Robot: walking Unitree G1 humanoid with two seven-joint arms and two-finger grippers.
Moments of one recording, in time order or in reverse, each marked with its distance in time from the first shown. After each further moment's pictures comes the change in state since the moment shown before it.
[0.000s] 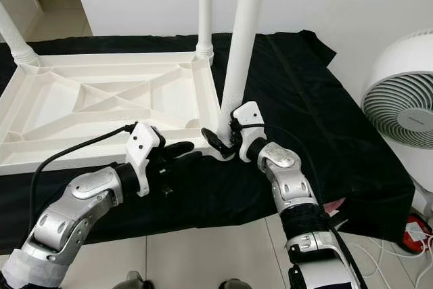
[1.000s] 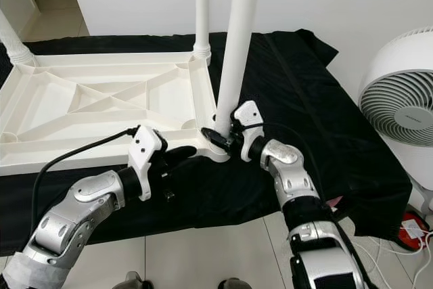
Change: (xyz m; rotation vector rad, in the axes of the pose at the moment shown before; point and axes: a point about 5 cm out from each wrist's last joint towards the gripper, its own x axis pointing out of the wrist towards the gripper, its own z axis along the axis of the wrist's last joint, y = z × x) left arm 0.001 -0.006 -0.004 -0.032 0.010 -0.018; right arm 0.000 -0.001 -0.001 0.014 -0.053 0.068
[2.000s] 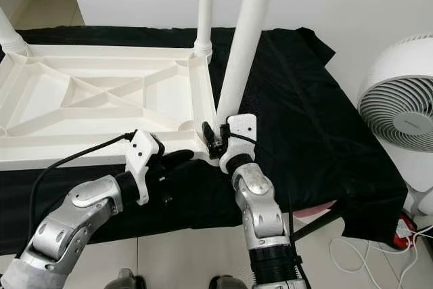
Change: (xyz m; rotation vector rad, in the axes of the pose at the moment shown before) left arm -0.003 -0.001 -0.003 -0.021 -0.011 0.020; right arm -0.003 0.046 0.016 0.197 -0.076 -0.478
